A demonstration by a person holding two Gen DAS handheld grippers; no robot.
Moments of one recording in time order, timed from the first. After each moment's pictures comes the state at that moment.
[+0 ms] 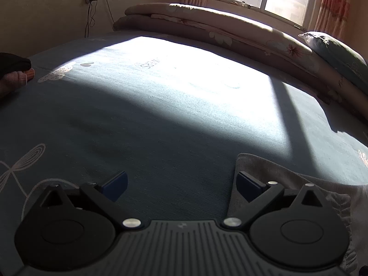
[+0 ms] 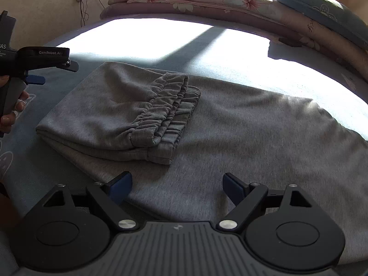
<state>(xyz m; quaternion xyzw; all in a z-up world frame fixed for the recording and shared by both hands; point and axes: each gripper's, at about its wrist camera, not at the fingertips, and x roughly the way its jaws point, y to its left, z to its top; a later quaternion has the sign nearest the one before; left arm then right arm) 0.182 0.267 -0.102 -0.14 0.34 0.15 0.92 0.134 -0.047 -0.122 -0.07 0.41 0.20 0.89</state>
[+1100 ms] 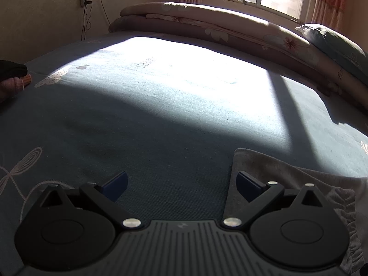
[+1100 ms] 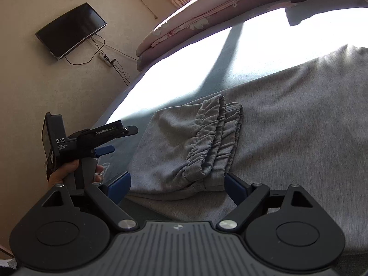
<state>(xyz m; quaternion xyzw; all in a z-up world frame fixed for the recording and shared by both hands) 0.185 0.256 -0.104 -0.12 0.34 0.15 0.92 0.150 -0.086 -0.114 0.22 0.39 0.34 0.83</state>
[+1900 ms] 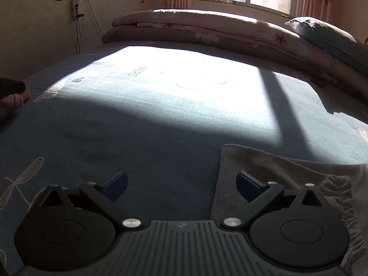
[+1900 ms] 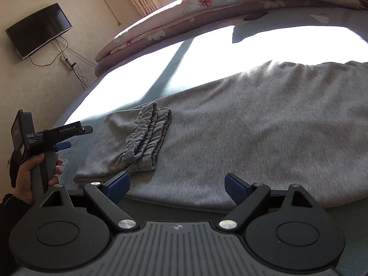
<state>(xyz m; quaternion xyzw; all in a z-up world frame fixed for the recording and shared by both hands) 0.172 0.222 -0.092 -0.06 0.32 0.14 0.93 0.106 -0.156 -0.095 0.15 0.38 0.22 0.88</state>
